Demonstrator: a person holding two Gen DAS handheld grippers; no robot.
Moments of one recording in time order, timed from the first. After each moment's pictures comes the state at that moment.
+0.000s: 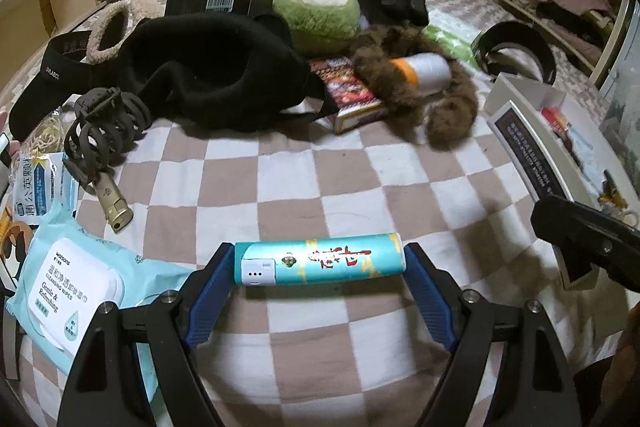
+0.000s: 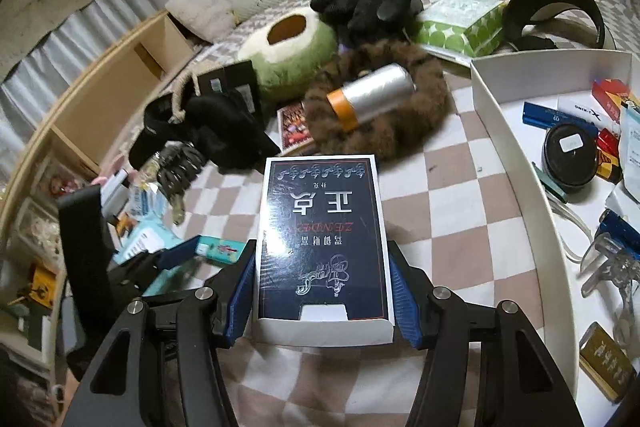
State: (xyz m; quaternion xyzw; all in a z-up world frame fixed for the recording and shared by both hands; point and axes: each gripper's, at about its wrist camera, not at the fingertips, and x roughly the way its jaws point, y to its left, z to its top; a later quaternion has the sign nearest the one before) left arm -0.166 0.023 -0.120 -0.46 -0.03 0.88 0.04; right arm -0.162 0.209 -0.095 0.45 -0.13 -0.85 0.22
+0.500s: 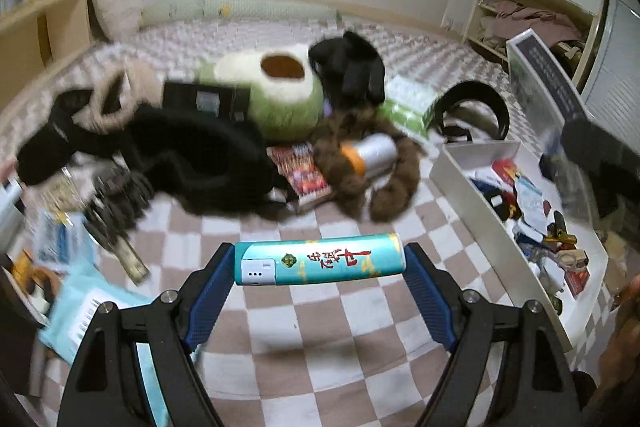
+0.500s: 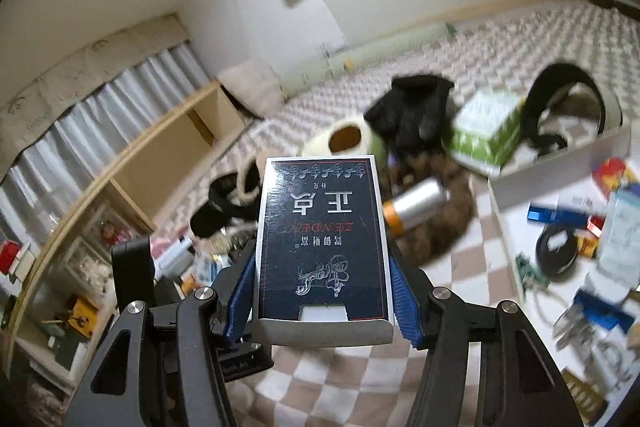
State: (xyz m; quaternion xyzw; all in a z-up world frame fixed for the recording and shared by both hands) left arm -0.152 0.035 -0.043 -0.38 -0.03 0.92 0.07; right arm -0.143 0.234 -0.008 0.31 -0.18 -0.89 0.27
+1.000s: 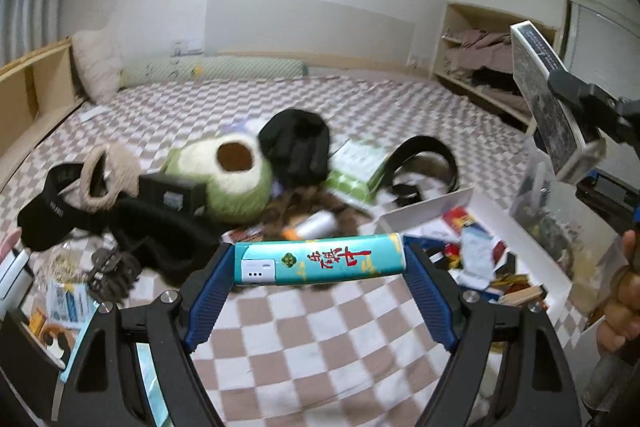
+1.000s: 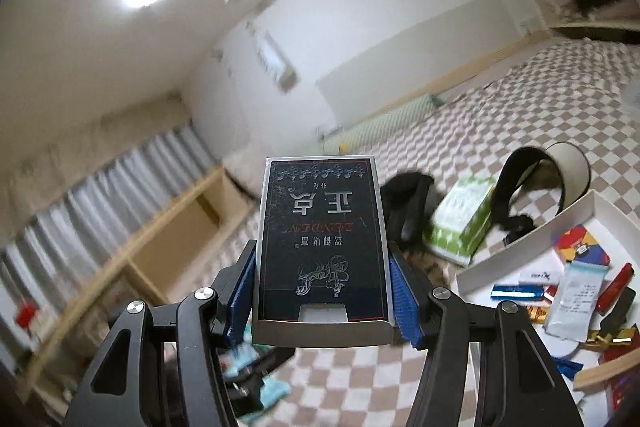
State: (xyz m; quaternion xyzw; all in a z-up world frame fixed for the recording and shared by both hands) left arm -0.145 0.077 0.034 -0.31 -0.03 0.94 0.12; right arm -0.129 0.311 0.064 0.20 -0.27 -0.91 0.23
